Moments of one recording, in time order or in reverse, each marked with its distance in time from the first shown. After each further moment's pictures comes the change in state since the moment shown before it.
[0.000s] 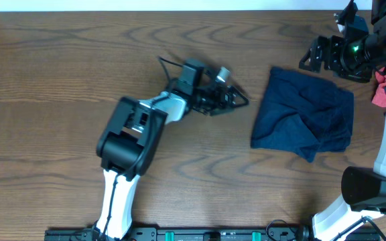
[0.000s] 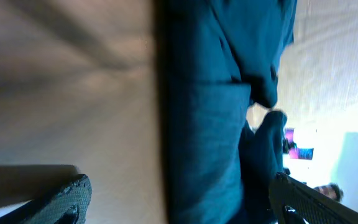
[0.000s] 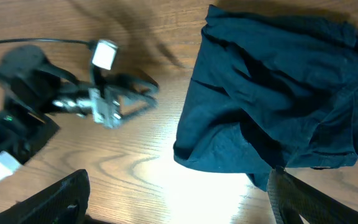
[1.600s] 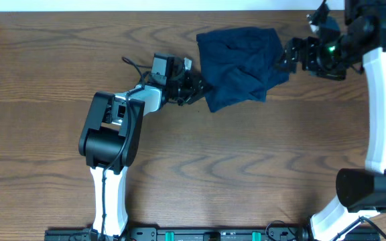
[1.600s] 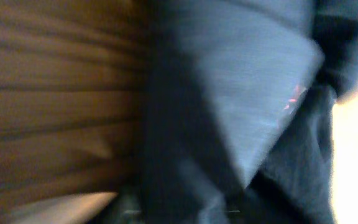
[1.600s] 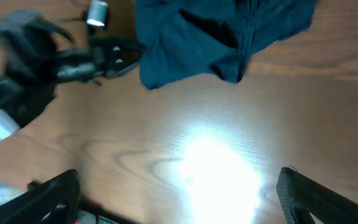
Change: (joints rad) left arm 0.211 -0.004 0.012 -0.105 -0.173 -0.132; right arm 0.100 0.005 -0.129 0.128 -0.077 0.008
